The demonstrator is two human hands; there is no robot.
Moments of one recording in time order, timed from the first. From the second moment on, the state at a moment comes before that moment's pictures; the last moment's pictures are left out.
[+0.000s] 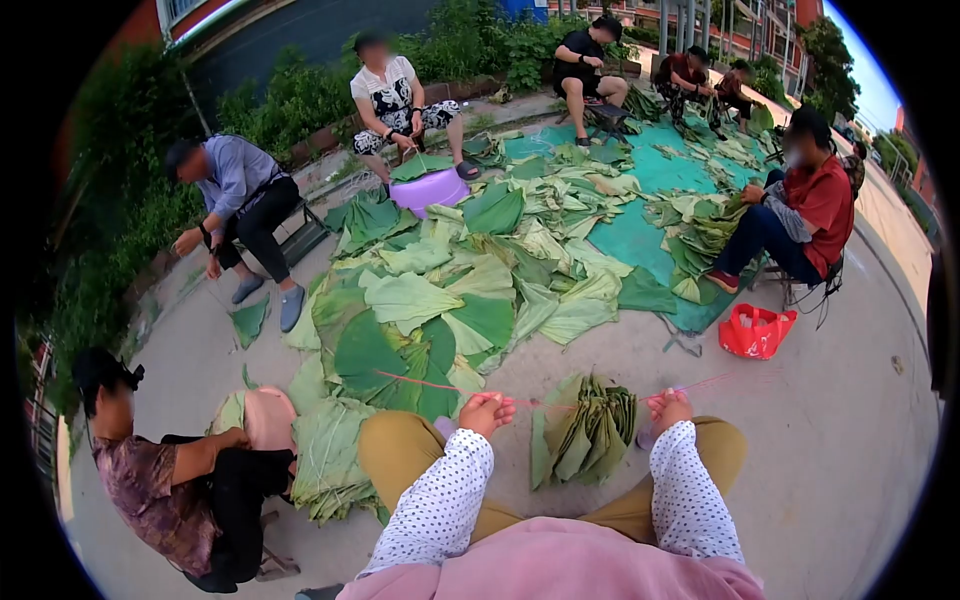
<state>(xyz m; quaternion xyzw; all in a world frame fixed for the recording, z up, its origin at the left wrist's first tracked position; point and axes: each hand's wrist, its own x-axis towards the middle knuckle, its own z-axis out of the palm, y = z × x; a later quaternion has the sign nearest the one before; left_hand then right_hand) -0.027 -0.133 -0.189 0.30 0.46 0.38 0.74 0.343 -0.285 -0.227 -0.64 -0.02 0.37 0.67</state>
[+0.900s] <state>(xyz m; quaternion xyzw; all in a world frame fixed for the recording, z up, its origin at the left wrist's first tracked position) -0.012 -0.136 -0.210 0.33 0.49 0.32 0.74 0.342 -0.292 -0.223 -0.67 0.07 0.47 0.57</state>
